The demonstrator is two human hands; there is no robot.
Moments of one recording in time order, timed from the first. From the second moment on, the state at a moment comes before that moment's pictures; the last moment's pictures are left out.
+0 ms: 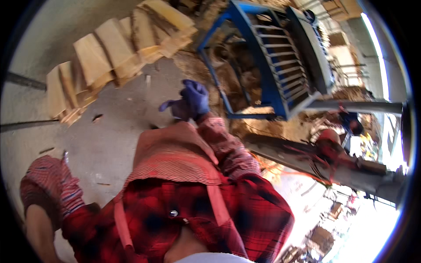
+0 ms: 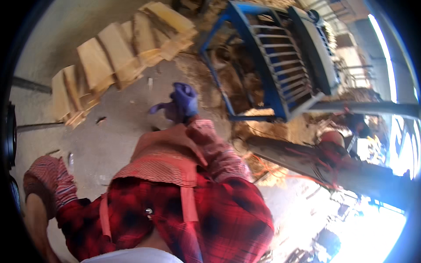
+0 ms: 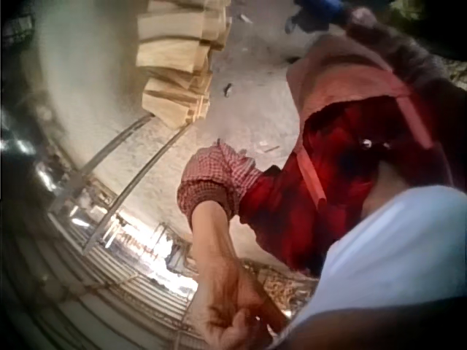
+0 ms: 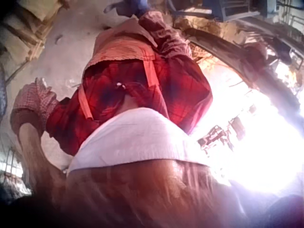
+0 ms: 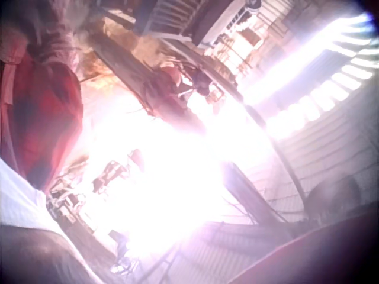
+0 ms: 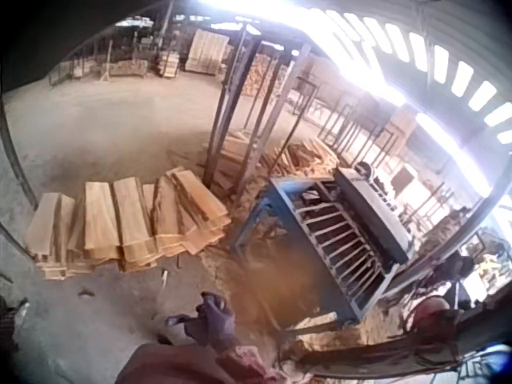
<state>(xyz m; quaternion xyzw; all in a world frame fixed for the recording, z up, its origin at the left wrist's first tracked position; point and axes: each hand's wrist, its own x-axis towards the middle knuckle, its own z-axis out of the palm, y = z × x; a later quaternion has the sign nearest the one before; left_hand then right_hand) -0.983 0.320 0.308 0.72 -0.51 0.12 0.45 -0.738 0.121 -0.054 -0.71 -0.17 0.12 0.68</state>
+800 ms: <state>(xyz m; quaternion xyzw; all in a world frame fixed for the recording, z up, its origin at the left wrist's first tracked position) -0.822 0.351 -0.019 0.14 0.11 0.09 0.98 -0.636 0.268 0.038 -0.24 -0.04 0.57 0.78</state>
